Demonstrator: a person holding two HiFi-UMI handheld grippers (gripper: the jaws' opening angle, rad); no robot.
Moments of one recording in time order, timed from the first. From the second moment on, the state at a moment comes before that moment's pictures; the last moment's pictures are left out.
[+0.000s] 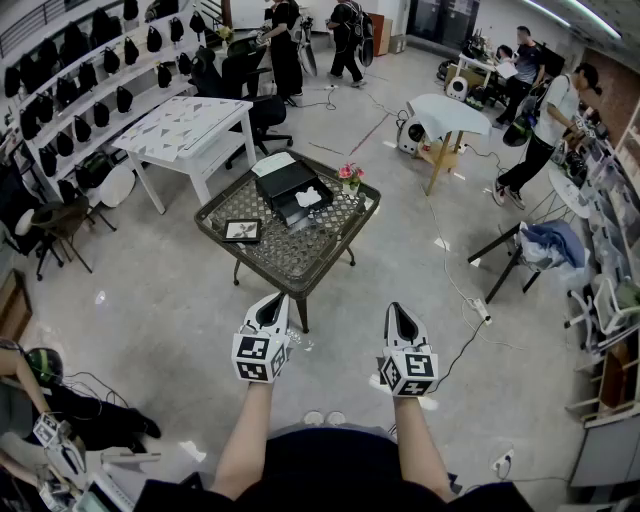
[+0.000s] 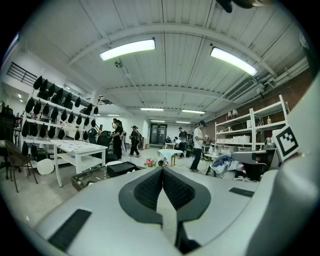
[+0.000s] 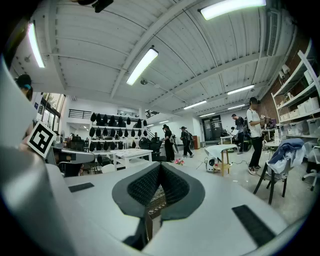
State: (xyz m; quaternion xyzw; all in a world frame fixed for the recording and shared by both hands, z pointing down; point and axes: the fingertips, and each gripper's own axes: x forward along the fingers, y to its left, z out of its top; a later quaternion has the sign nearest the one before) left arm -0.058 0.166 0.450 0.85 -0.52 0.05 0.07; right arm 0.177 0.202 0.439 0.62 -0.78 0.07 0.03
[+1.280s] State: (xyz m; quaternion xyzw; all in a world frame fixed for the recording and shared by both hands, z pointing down) left arm -0.045 0.164 0.460 0.86 -0.51 0.06 0.09; right arm 0.170 0.206 0.442 0.60 -0.80 0.09 0.01
